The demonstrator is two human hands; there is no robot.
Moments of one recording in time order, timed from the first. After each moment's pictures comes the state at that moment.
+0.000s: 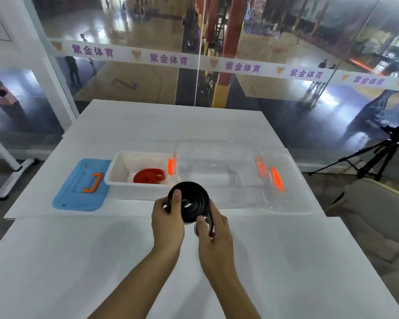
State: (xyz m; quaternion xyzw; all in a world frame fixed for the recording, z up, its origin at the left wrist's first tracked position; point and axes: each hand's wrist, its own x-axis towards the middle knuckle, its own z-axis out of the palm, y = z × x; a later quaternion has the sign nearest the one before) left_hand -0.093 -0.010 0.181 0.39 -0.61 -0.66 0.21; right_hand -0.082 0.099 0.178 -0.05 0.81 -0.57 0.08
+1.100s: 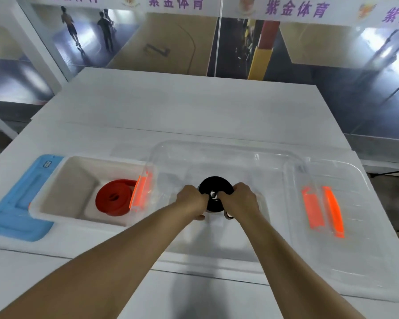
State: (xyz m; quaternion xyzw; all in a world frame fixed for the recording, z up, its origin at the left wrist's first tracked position) left_hand -0.447 -0.055 0.028 0.47 -0.68 -0.55 -0.14; right_hand -0.505 0.056 0.018 0.02 0.90 -0.33 0.28
